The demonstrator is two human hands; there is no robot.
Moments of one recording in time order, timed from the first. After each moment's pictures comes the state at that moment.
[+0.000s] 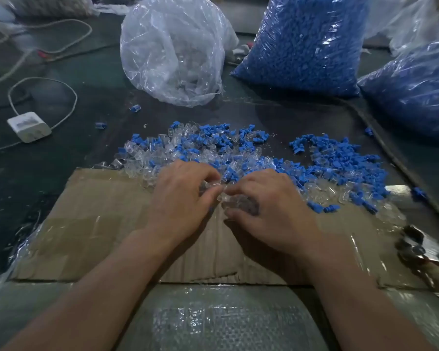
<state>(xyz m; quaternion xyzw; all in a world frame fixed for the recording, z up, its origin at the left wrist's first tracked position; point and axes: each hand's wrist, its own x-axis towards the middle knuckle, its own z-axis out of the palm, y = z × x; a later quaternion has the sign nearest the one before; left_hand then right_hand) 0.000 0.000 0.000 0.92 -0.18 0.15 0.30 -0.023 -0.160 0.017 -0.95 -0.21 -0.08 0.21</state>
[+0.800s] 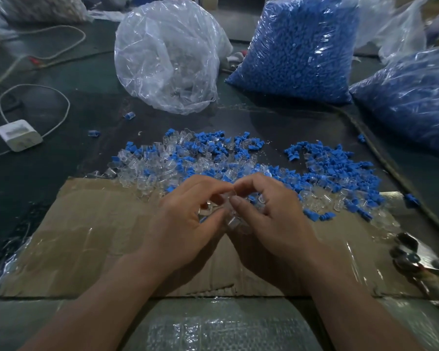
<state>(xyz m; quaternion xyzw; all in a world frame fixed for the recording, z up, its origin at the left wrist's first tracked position) -0.016 -0.003 0.009 0.85 -0.29 0.19 0.39 -0.024 -0.157 0.020 -0.90 -0.15 -0.09 0.41</state>
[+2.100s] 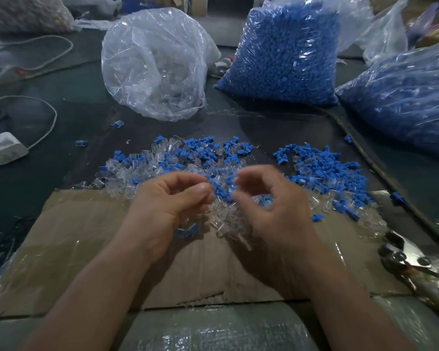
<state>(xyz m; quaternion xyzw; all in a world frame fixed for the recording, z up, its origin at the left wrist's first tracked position) -0.002 0.000 0.027 0.60 0.02 -0.12 0.79 -0.023 -0.168 0.022 -0.86 -0.14 -0.19 0.45</state>
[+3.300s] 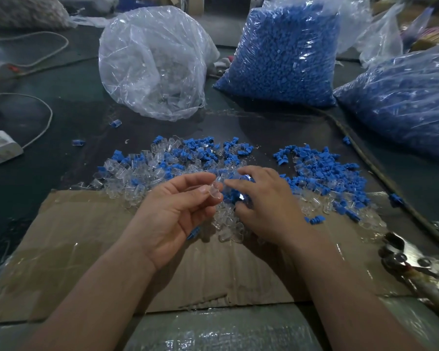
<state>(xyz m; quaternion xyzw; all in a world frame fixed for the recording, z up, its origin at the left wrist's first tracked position) -0.002 -0.011 0.034 0.49 0.06 -0.20 0.85 0.008 -0.176 0.008 -0.98 -0.11 -0.07 0.12</state>
